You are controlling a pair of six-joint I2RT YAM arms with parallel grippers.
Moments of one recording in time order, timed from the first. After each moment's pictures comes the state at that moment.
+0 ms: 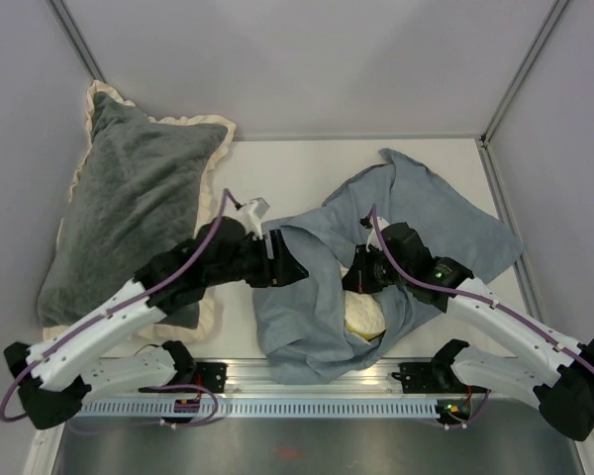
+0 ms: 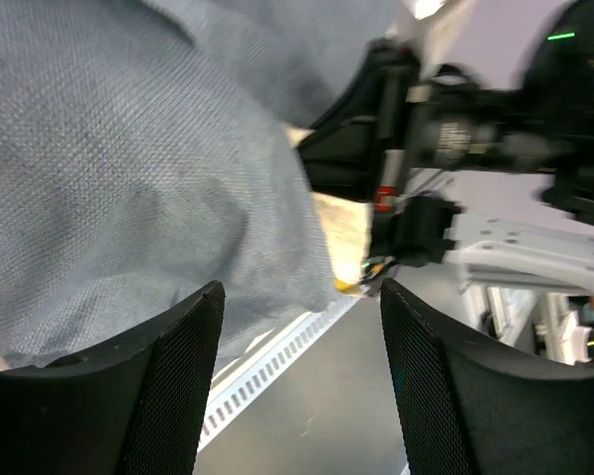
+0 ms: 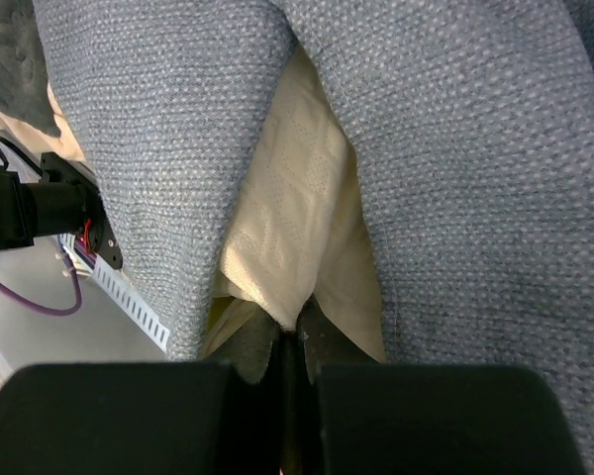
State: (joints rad) left arm -0.91 0.90 1.05 -0.62 0.06 -0.84; right arm 0.68 1.02 0.75 -0.46 -0.26 0.59
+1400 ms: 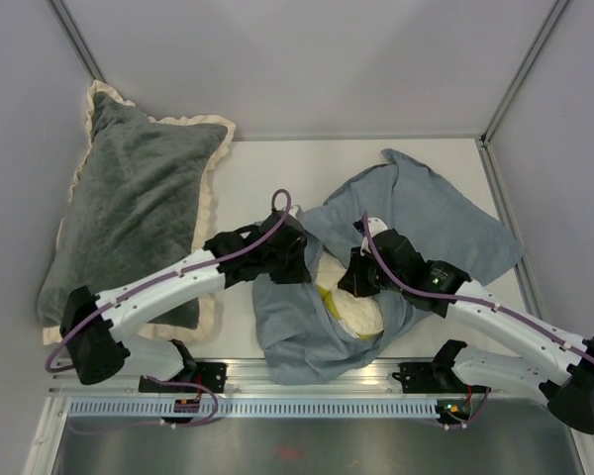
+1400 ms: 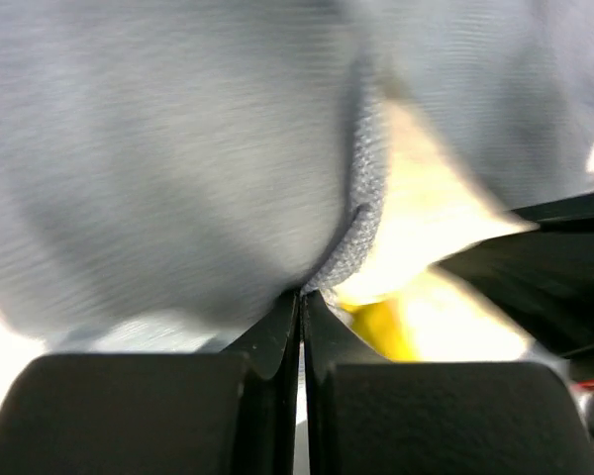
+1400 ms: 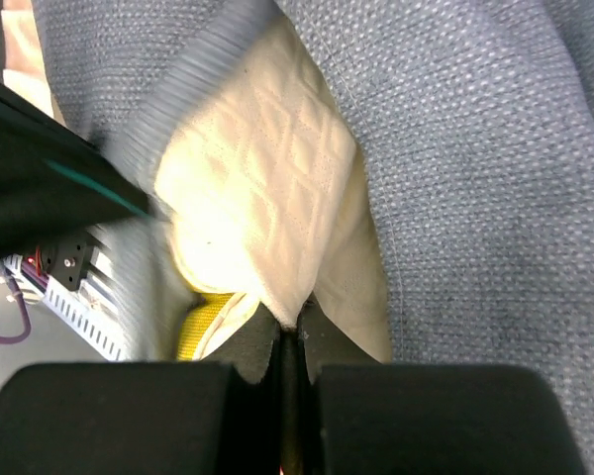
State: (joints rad) left arm -0.94 1.39 1.17 -0.67 -0.01 -0.84; right arm 0.82 1.03 0.80 -0.48 -0.04 0.59
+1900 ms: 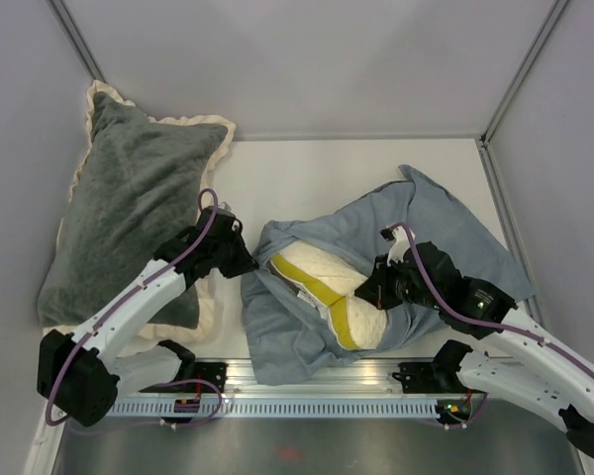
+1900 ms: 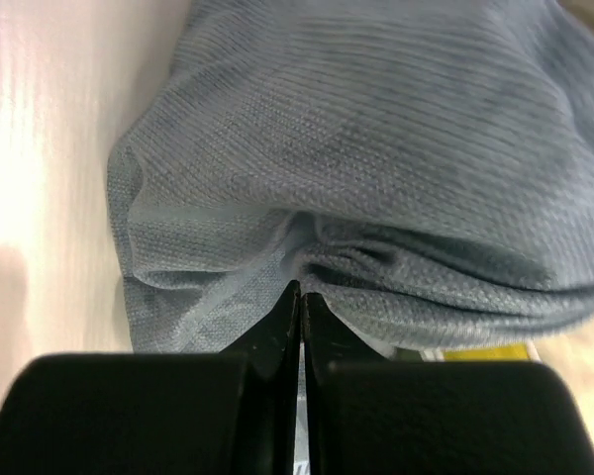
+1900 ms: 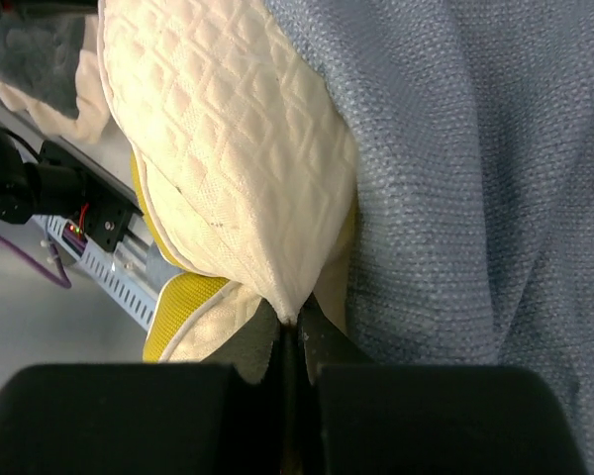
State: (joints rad) left arm -0.52 1.11 0.86 -0.64 0.03 -0.85; right arm 0.82 0.76 0.80 -0.65 -0.05 0.58
